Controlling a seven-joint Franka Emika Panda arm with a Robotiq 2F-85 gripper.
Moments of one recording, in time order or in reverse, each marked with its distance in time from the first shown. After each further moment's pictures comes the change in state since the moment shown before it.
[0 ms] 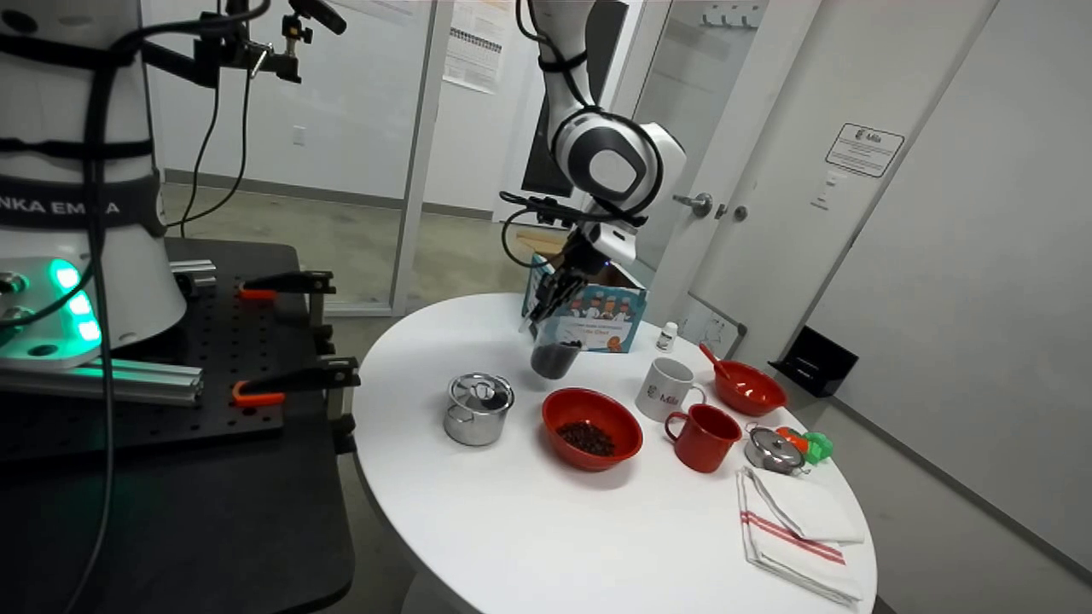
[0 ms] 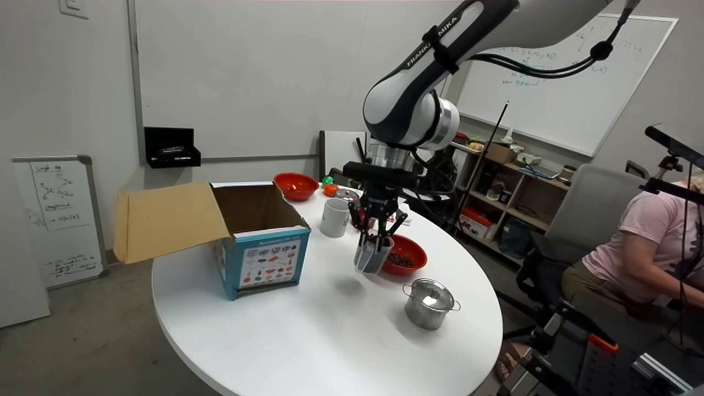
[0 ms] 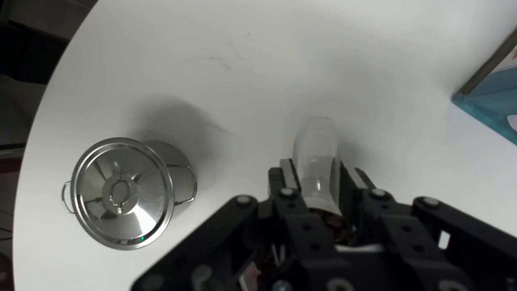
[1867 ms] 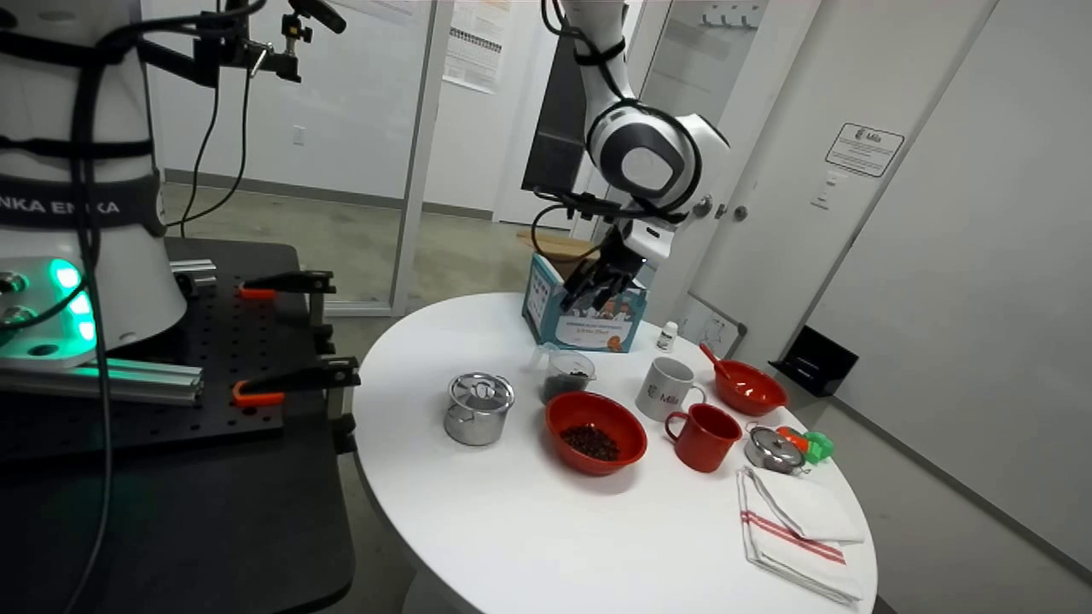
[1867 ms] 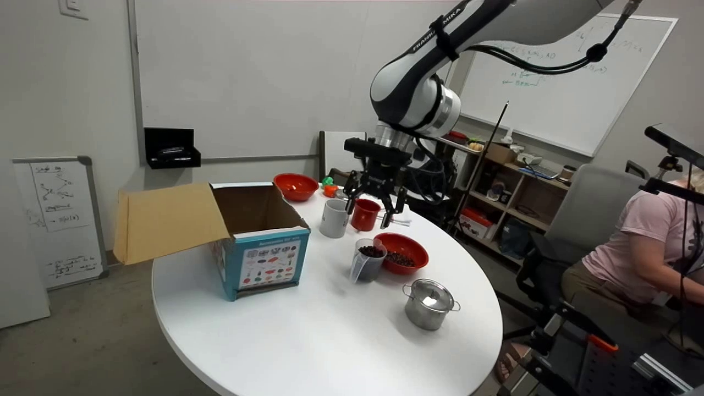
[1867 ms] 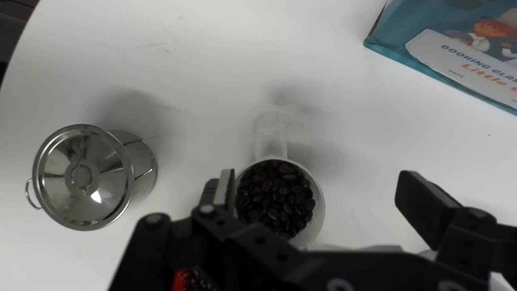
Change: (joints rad) arm -0.118 0.004 0.047 0.092 0.048 0.003 0.063
